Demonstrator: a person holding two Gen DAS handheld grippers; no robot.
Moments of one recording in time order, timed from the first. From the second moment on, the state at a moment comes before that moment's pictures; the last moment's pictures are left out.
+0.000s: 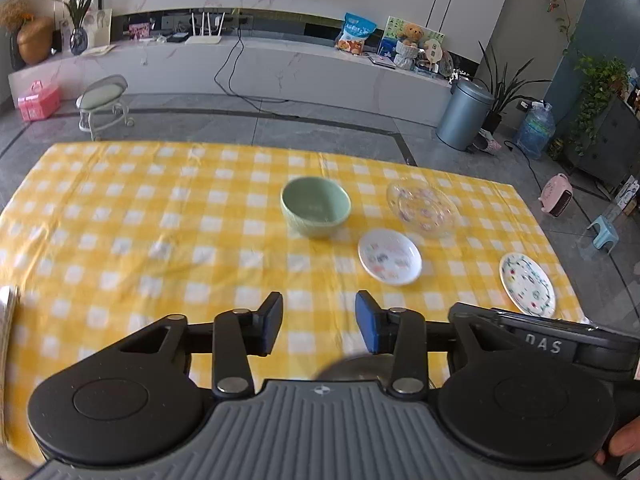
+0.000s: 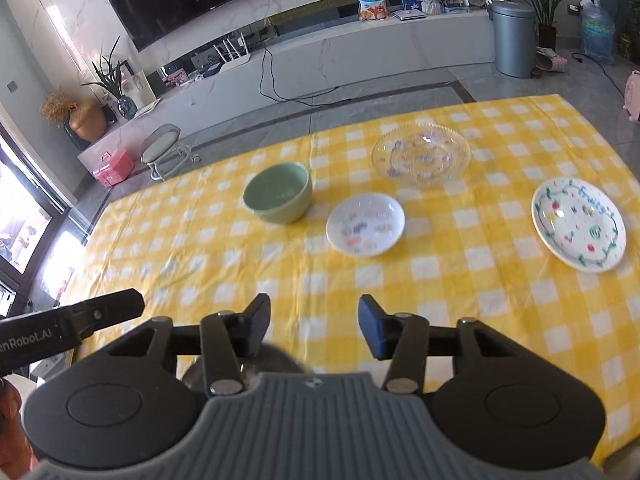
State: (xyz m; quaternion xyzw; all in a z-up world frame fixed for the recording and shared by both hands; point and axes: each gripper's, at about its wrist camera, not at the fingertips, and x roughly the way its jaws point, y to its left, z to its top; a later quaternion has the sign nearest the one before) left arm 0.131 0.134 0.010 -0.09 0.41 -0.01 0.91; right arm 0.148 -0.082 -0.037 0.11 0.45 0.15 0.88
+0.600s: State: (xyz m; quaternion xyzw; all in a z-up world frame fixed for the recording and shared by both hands) left arm 0.269 0.190 -0.049 -0.16 0.44 -0.04 0.89; right arm 0.287 -0.045 -0.072 0.12 0.50 0.19 0.83
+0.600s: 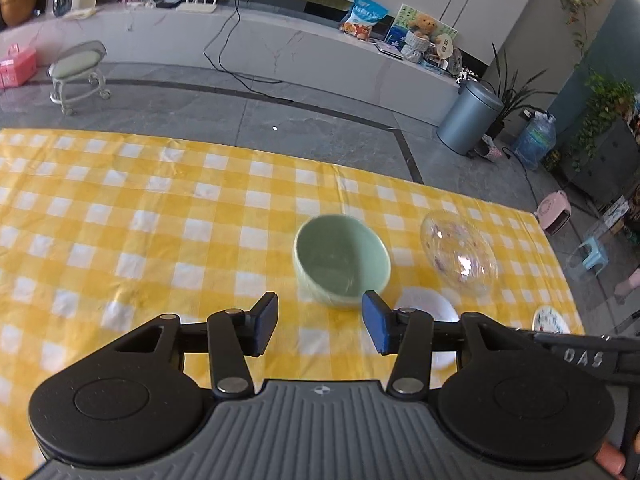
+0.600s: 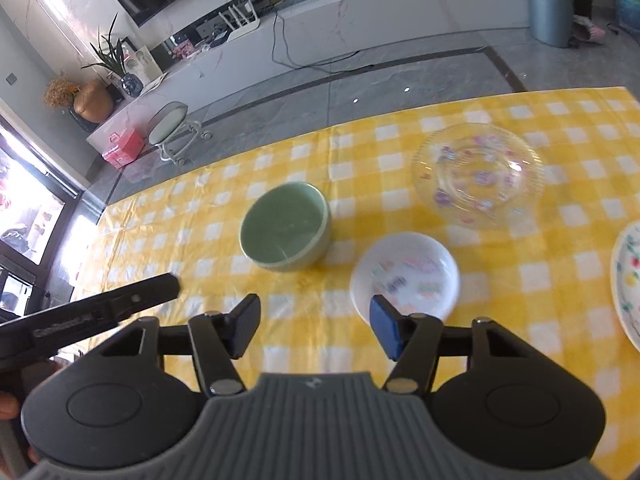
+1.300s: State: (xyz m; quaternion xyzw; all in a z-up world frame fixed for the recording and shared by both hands) left arm 0.369 0.183 -0.121 -0.14 0.53 -0.04 0.84; right arm 0.391 0.015 -0.147 0.08 0.58 0.15 0.80
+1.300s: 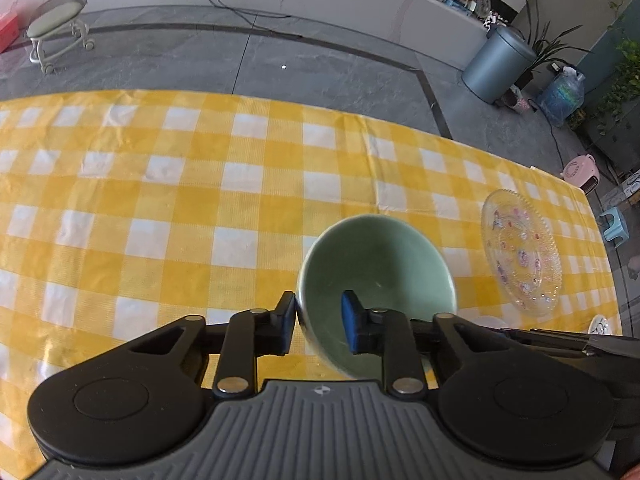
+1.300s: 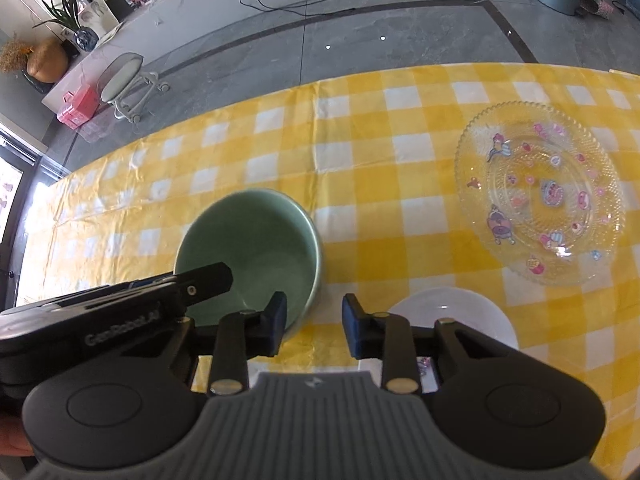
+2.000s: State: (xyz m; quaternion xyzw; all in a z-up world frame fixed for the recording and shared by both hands) left arm 0.330 0.179 -0.088 -0.14 0.53 -0.01 0.84; right arm 0.364 0.010 -0.126 0.10 0.61 0.15 0.77
